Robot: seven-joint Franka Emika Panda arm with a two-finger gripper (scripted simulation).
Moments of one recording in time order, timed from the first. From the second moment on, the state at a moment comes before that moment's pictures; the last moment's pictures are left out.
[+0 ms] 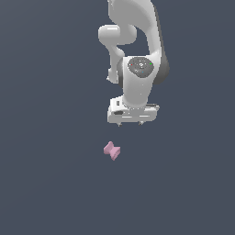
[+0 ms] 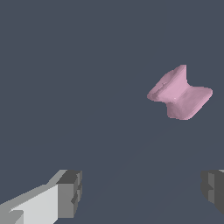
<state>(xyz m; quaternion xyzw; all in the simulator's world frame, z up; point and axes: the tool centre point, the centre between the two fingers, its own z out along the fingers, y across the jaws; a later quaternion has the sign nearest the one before) -0.016 0.058 0.160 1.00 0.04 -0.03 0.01</state>
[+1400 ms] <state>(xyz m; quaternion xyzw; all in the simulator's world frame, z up) 0.041 0.001 0.111 0.98 -0.22 -0.01 0.00</state>
